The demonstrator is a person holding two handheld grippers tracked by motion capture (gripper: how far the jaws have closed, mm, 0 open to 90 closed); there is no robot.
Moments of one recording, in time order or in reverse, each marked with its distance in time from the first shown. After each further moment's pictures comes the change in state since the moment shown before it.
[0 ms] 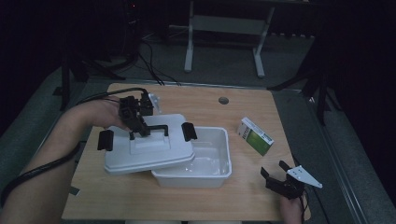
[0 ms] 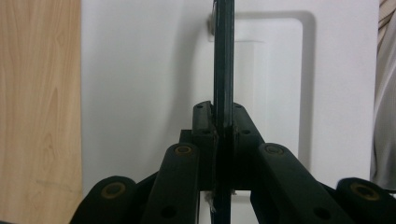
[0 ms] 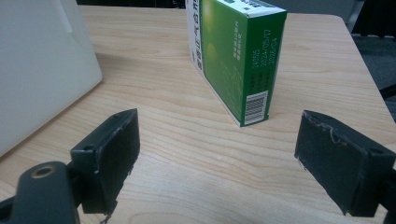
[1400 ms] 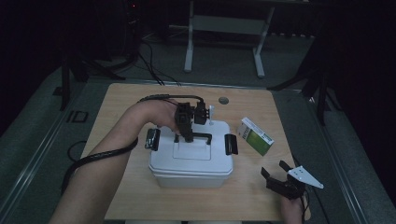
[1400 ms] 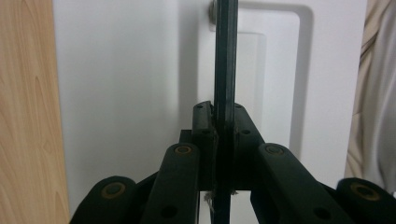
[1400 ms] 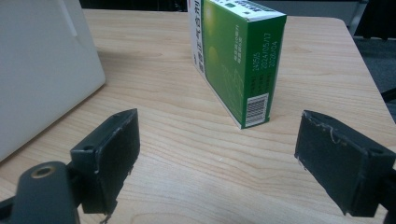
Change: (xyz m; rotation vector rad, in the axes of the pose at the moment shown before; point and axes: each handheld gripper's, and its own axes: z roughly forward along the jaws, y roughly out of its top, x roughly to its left) left arm -0.019 0.127 0.041 0.078 -0.050 0.215; right arm -0.001 0.000 -0.002 -0.013 0.012 0.002
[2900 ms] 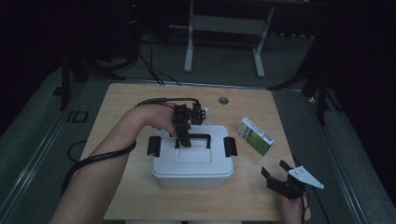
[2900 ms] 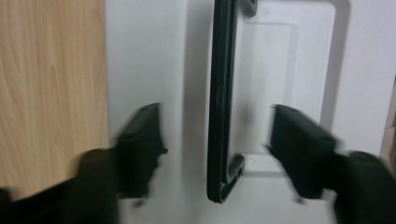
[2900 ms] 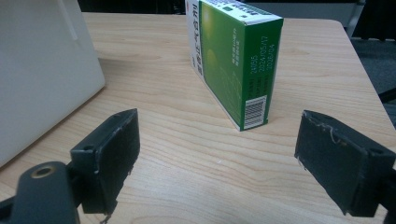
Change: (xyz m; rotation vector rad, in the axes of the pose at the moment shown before) left arm 0.008 -0.009 0.022 -0.019 0.062 -0.033; right arm 0.000 0.001 0.000 -0.009 -0.004 0.008
